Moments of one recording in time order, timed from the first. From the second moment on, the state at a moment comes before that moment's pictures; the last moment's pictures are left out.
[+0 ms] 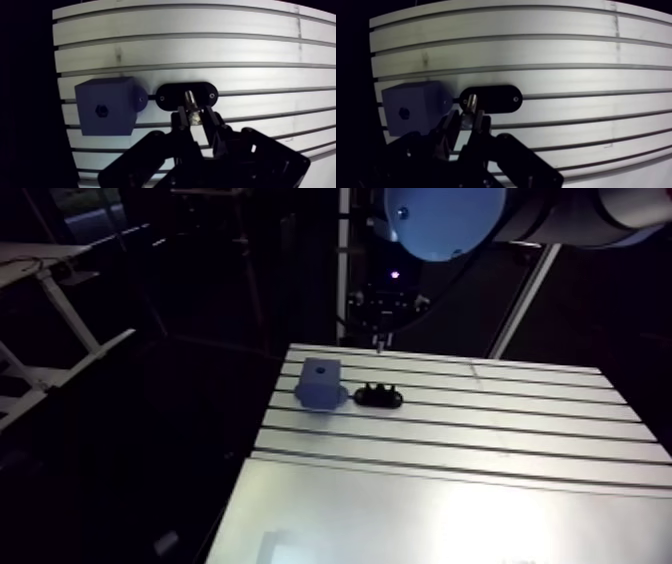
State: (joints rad) arm 0.09 -1.29 1.79 -2.22 -1.59 -1.44
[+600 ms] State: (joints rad) arm 0.15 -1.27 1.60 -1.91 -1.60 -1.54
